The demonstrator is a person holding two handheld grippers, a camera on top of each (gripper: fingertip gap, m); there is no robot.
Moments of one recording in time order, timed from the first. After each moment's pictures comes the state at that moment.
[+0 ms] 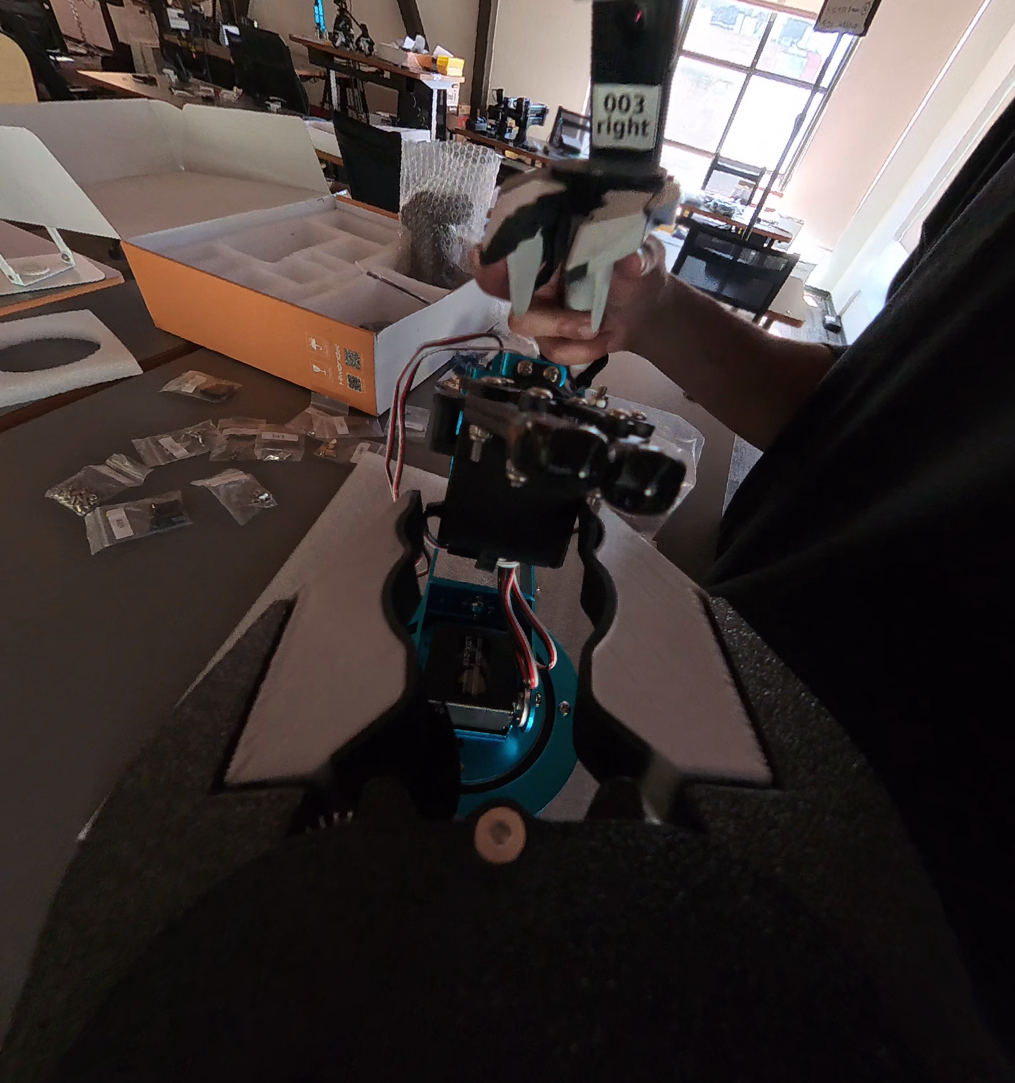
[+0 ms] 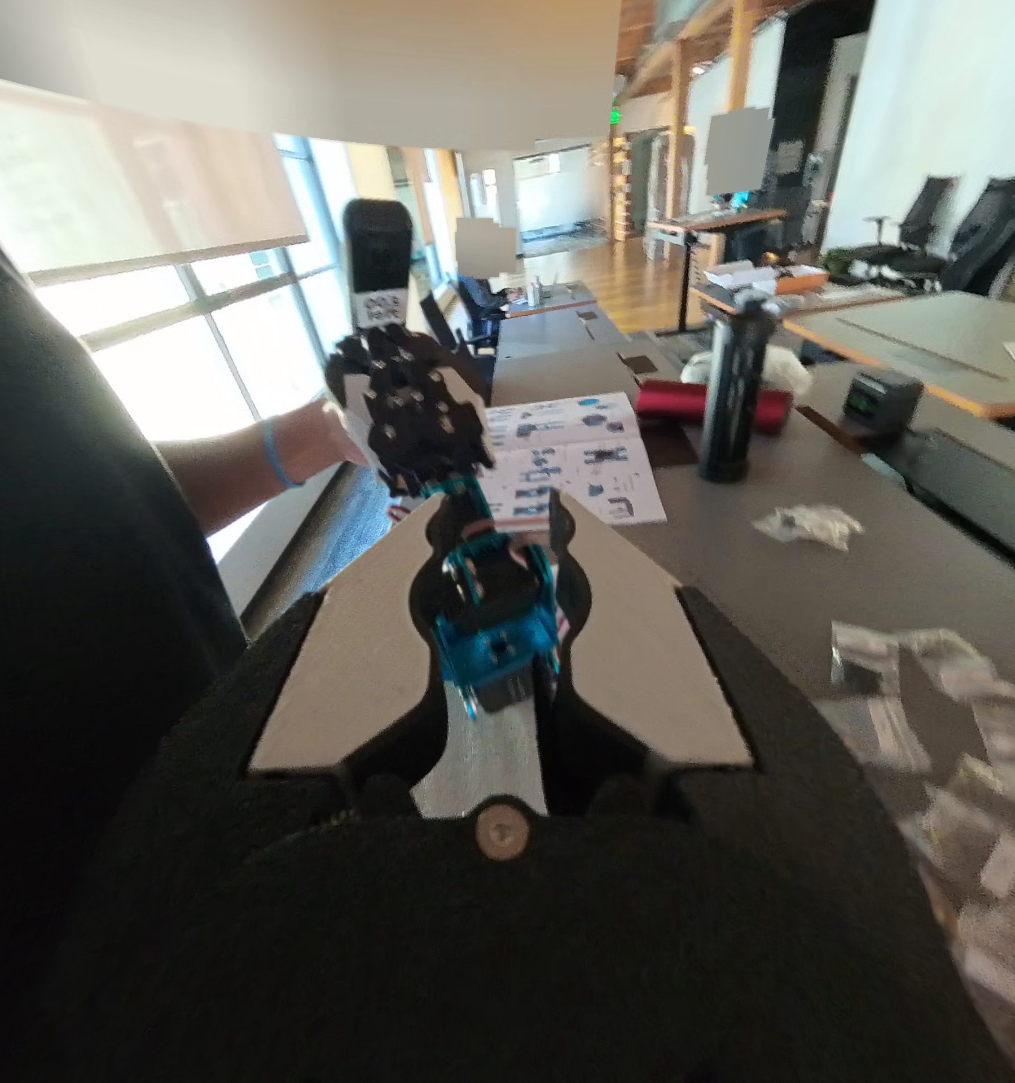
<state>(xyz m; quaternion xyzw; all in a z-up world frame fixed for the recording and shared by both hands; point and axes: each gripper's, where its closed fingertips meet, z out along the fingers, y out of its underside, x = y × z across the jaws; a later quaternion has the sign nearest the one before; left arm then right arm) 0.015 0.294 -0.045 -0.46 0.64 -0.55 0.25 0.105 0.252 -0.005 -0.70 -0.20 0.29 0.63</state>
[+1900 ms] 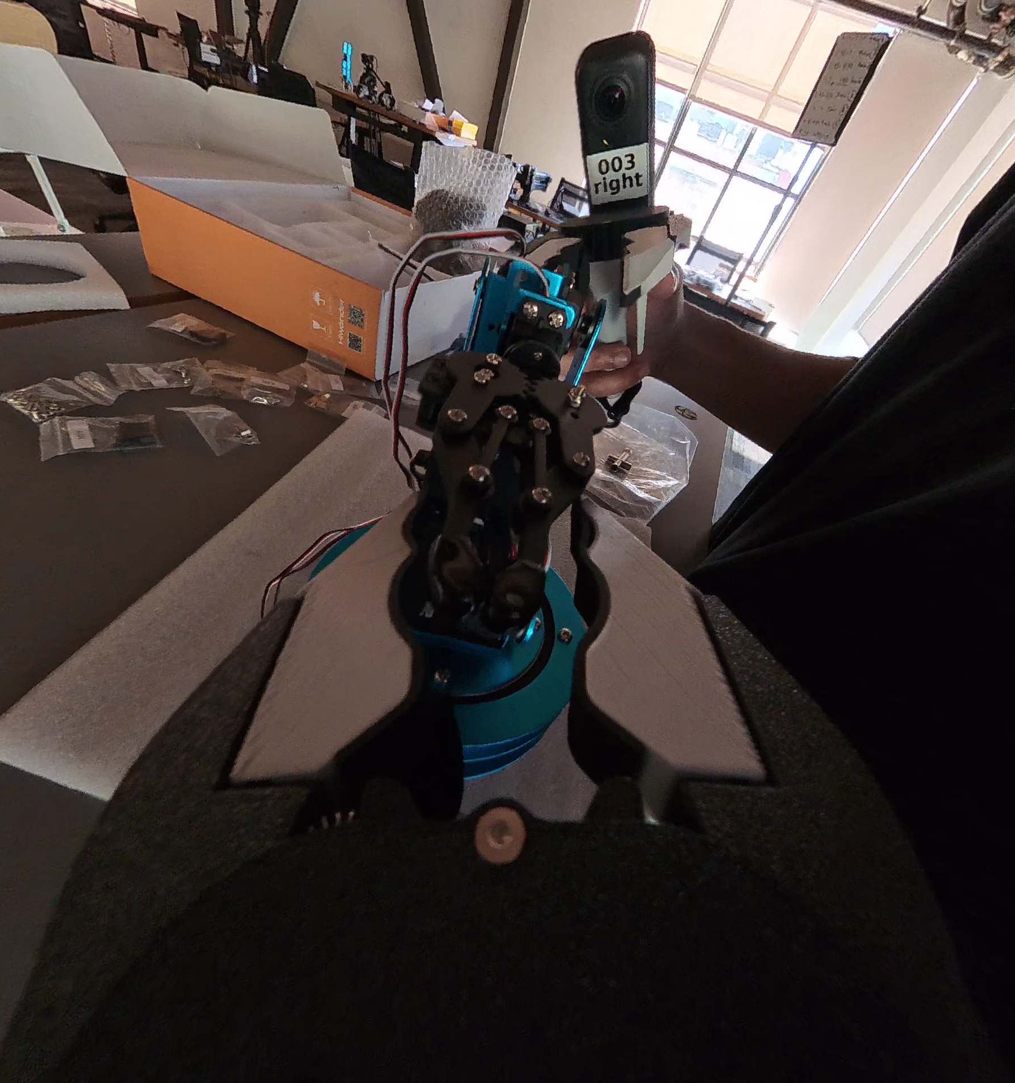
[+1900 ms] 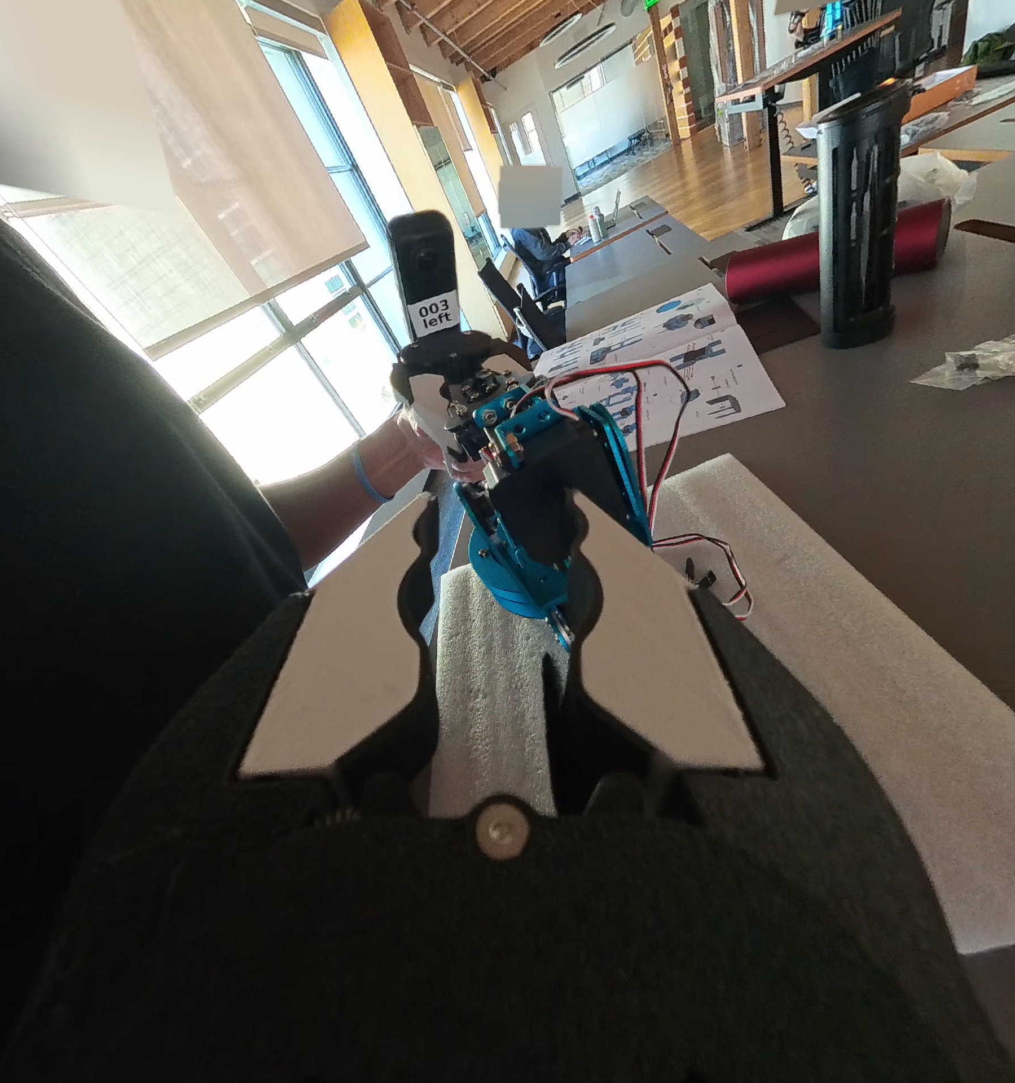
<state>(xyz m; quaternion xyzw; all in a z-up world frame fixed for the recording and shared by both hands) -0.005 0.302 -0.091 -0.48 0.60 -0.60 0.24 0.081 0.239 -0.056 -0.72 -0.14 0.40 0.55</state>
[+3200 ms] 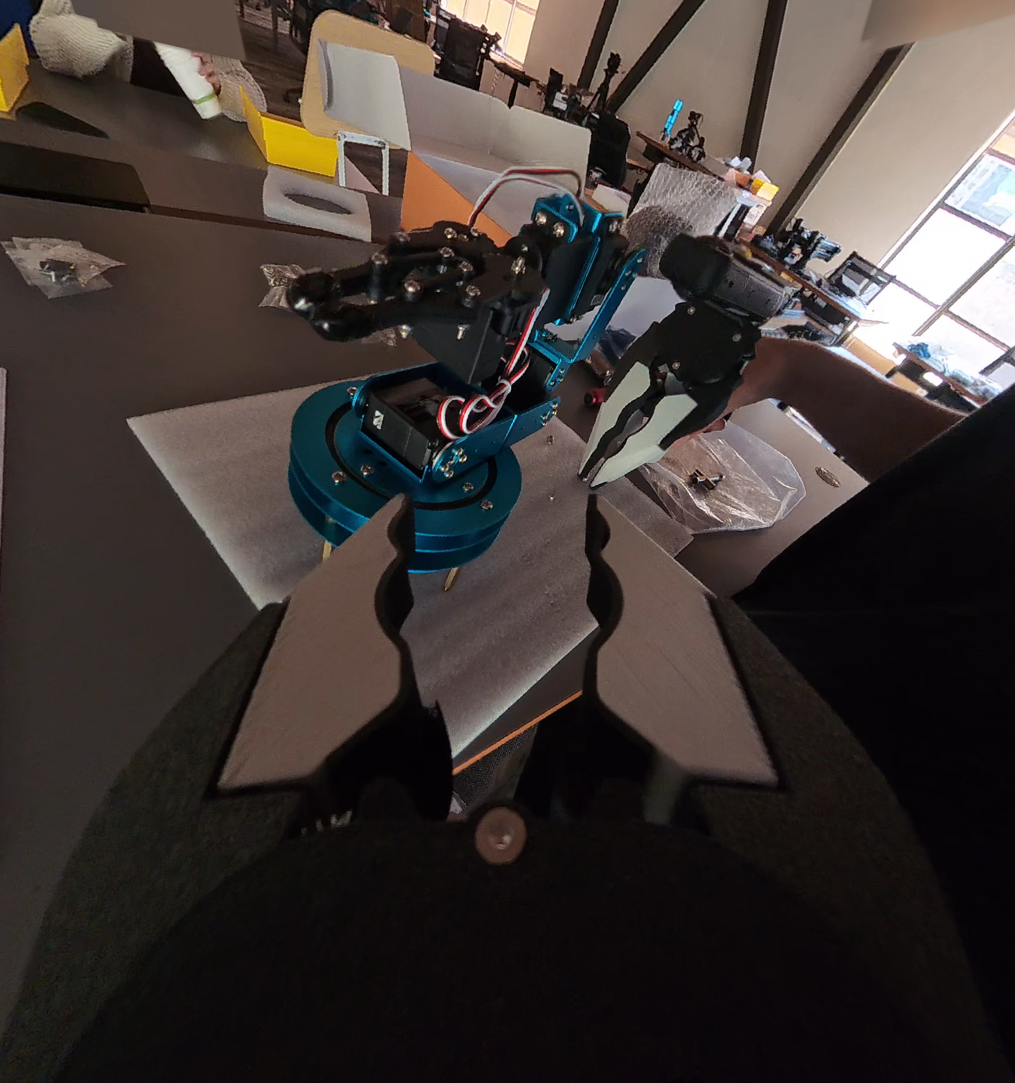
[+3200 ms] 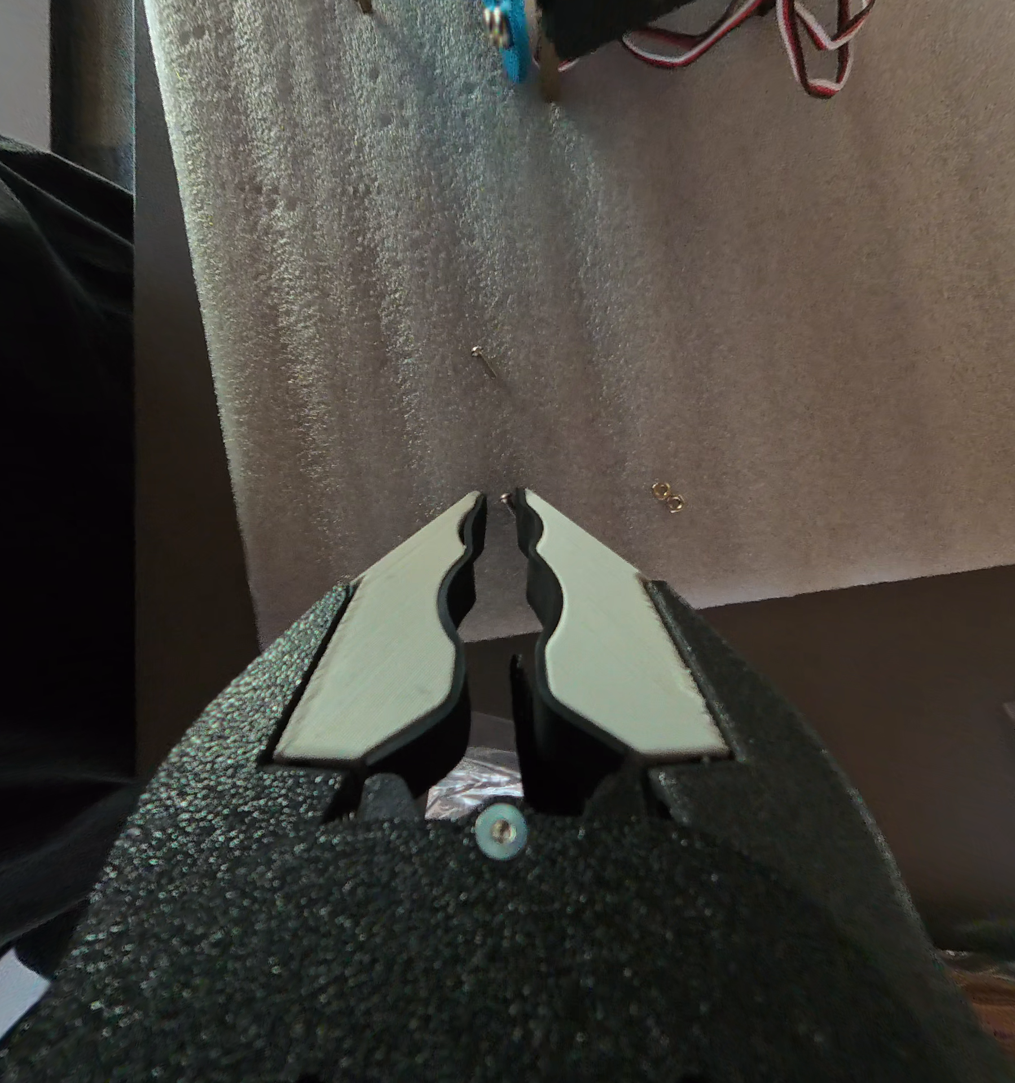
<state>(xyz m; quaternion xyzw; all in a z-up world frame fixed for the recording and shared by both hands) -0.083 0.271 -0.097 -0.65 0.46 -0.50 0.35 0.104 0.176 -0.228 -0.91 -0.32 0.14 0.24</state>
